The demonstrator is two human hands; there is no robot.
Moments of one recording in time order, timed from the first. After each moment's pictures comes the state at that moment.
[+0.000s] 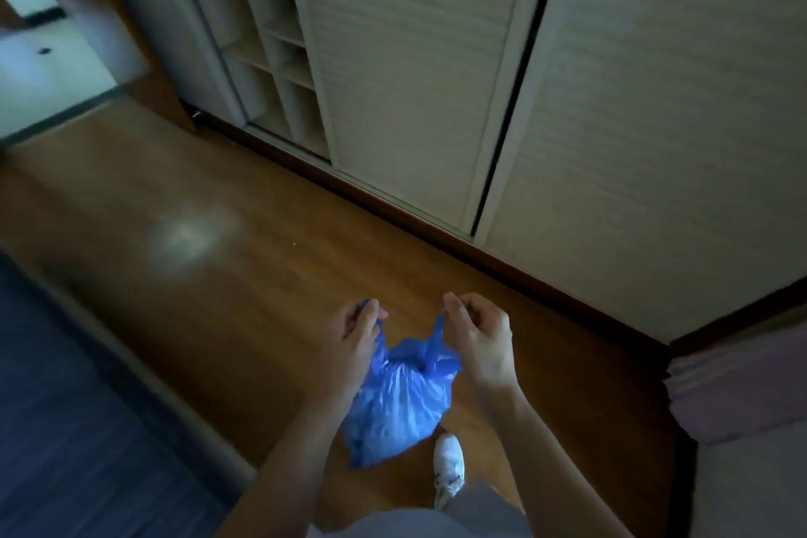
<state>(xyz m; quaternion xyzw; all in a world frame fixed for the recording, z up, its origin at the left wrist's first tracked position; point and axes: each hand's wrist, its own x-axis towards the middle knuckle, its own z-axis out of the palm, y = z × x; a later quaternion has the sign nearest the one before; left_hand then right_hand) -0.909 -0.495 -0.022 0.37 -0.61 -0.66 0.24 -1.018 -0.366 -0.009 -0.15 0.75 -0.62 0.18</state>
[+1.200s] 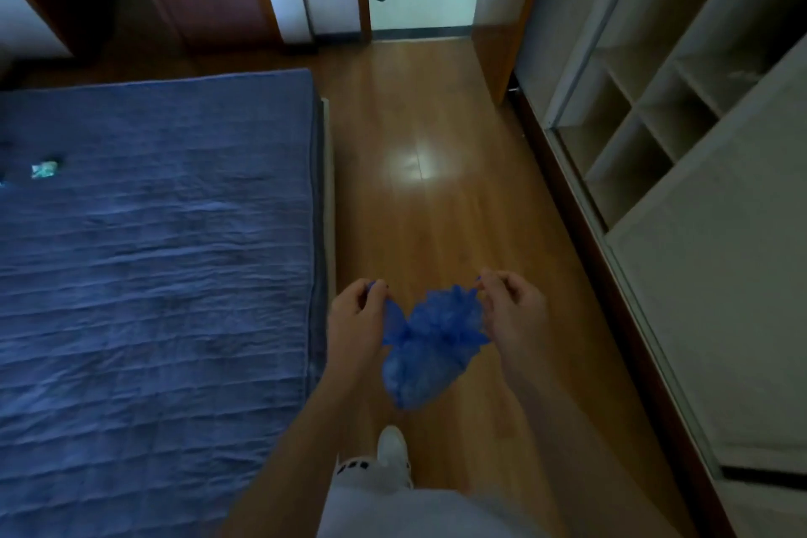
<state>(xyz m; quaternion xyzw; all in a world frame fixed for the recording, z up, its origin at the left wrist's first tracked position) -0.760 -0.856 -0.011 0.67 -0.43 -0.42 0.45 -0.940 -0.861 -0.010 -0.38 0.64 -0.50 0.45</state>
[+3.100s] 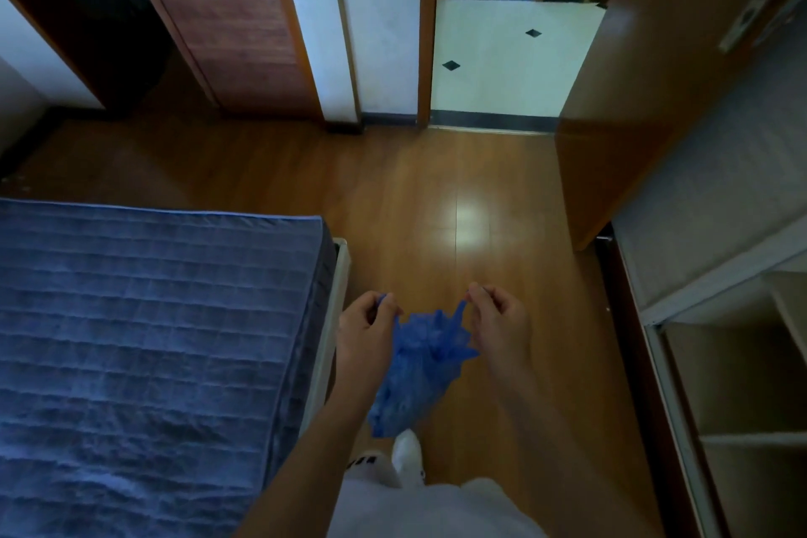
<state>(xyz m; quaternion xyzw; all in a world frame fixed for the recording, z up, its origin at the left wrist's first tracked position) -0.727 -1.695 -0.020 0.69 -0.37 -0.36 0.51 -0.882 -1.746 -0.028 -0.40 0.59 -0.44 0.54</state>
